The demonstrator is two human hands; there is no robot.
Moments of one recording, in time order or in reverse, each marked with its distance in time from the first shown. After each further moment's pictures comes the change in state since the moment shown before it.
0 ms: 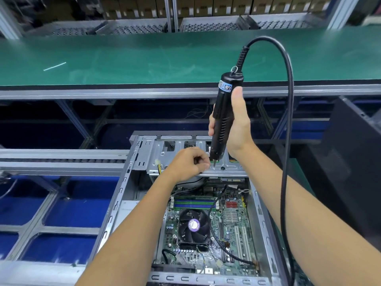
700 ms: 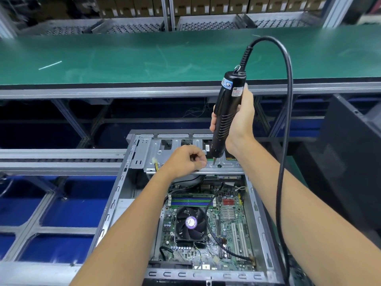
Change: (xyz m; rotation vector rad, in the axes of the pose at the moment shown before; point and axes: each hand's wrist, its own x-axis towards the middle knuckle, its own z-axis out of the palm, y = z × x) left_hand 0.001 -0.001 -0.001 -0.119 -0.038 -0.051; right_hand -0.001 -0.014 0.001 0.205 0.178 0.174
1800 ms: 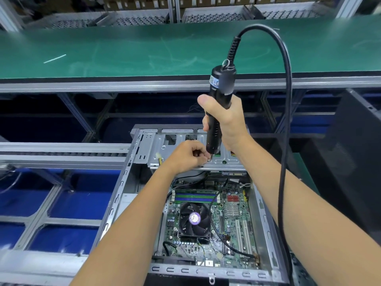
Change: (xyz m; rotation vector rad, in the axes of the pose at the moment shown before) left_hand -0.001 0.001 -0.002 0.006 0.016 -0.029; right_hand 0.004 0.017 0.006 -0.316 -0.267 -0.300
